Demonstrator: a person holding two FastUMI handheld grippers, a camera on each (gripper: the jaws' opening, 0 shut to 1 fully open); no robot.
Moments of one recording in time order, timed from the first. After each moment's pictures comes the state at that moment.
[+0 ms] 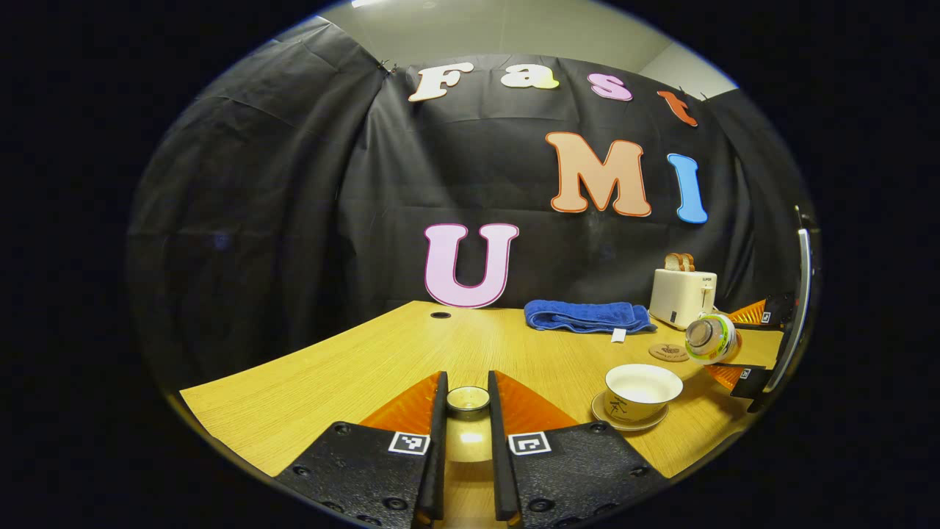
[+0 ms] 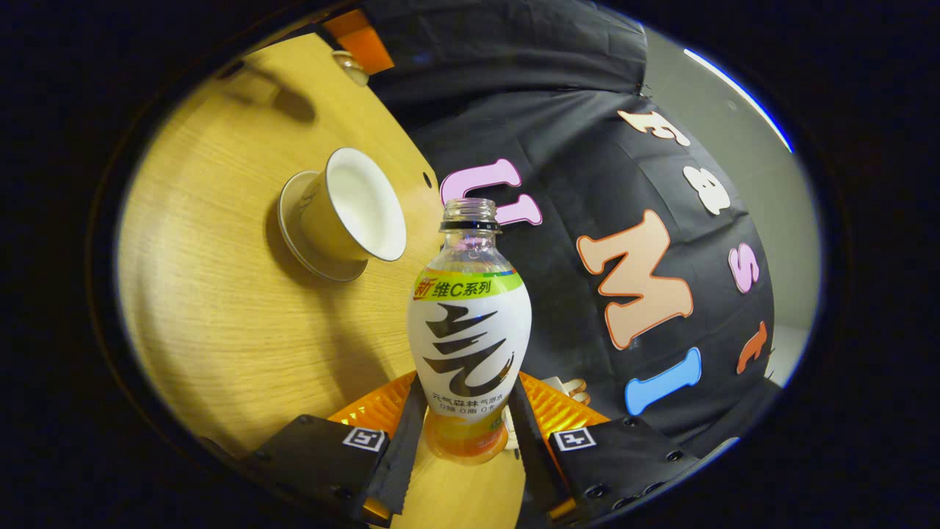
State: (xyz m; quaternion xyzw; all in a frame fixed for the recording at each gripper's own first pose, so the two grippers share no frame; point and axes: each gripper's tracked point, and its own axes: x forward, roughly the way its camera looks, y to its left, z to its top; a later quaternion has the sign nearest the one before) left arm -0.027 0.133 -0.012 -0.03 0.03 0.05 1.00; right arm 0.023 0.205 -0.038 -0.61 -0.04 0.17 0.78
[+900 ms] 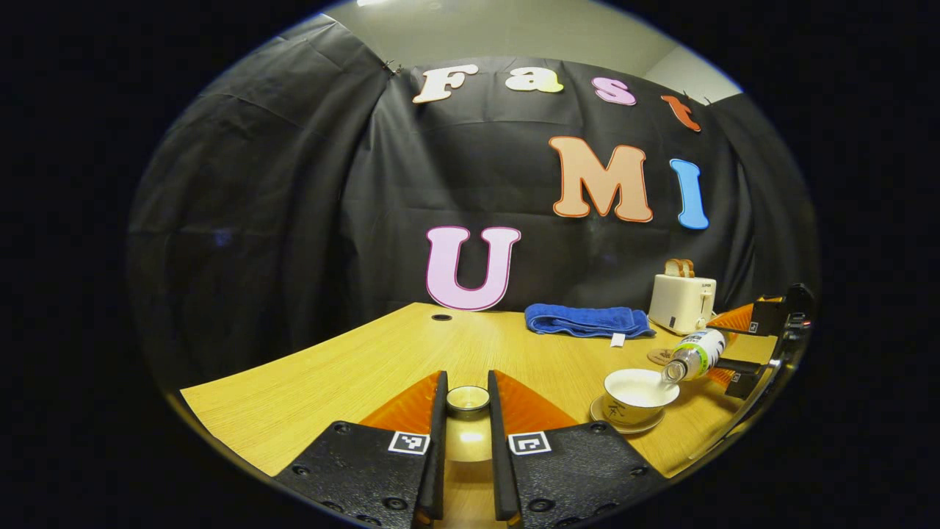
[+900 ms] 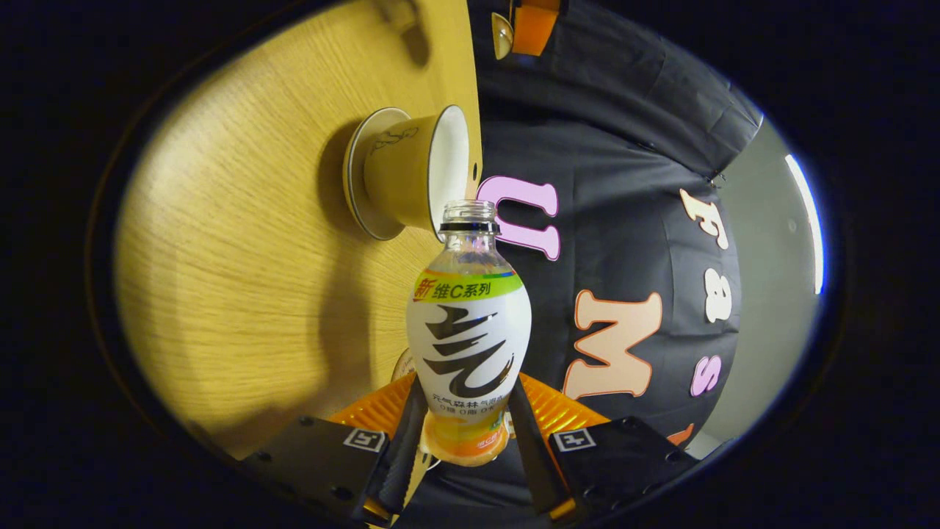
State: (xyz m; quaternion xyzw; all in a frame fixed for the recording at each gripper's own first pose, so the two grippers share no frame) left arm -0.030 0.133 -0.008 -0.04 0.03 0.05 1.00; right arm 0.028 0.218 -0.027 -0.76 -0.10 0.15 0.63
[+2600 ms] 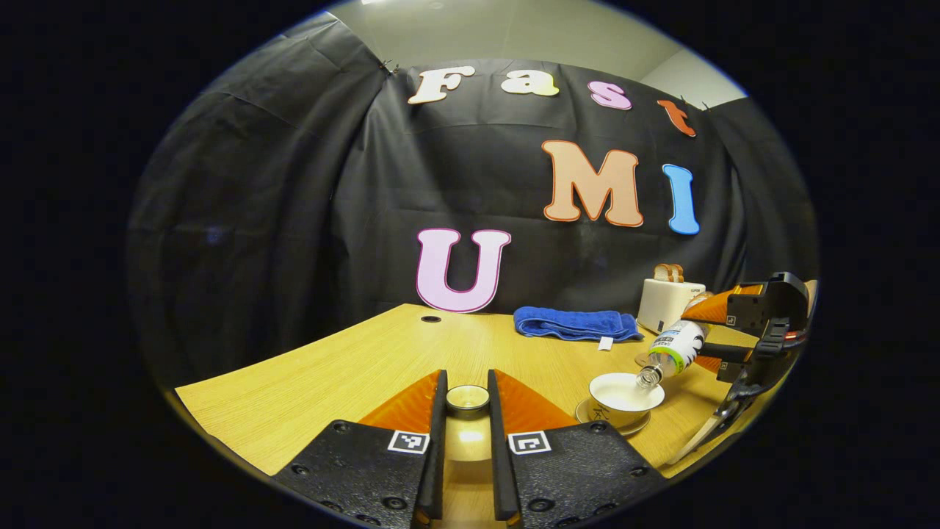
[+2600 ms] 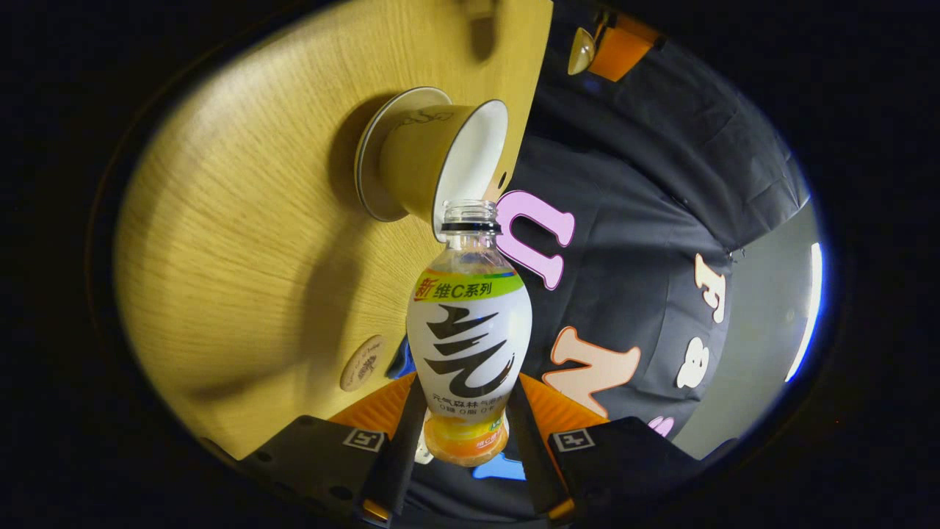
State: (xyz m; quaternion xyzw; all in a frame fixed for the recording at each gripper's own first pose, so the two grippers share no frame) left arm -0.031 0.123 -0.001 -0.05 0.03 0.03 1.00; right arm 0.039 0.233 -0.007 -0.82 -0.11 0.17 0.54
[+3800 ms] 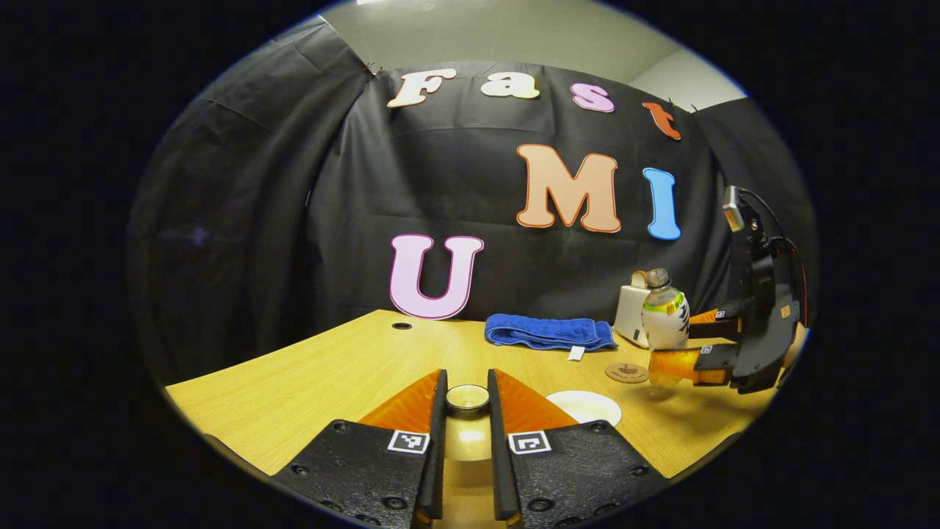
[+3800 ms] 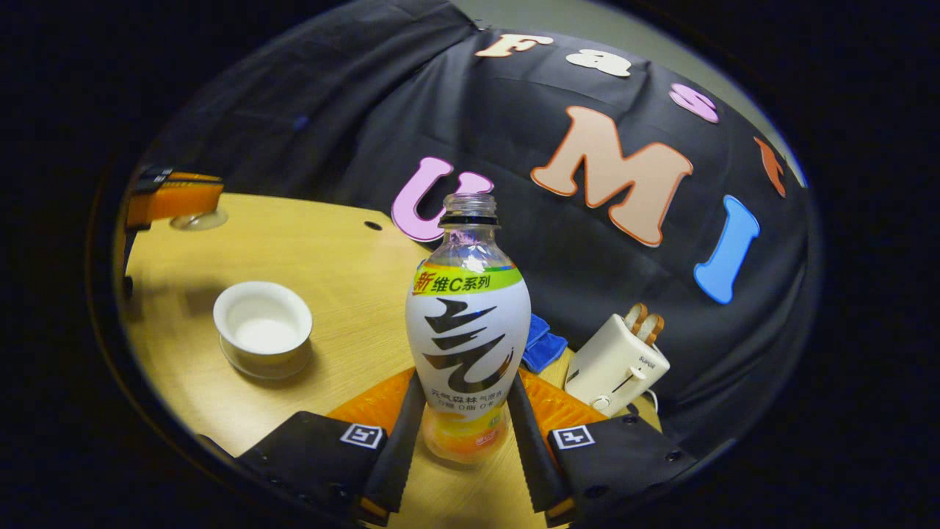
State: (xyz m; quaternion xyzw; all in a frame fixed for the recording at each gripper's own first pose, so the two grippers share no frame) left arm -0.021 0.073 0.020 -0.05 0.02 -0.01 1.00; right arm 0.076 0.181 -0.007 -0.24 0.10 0.20 0.94
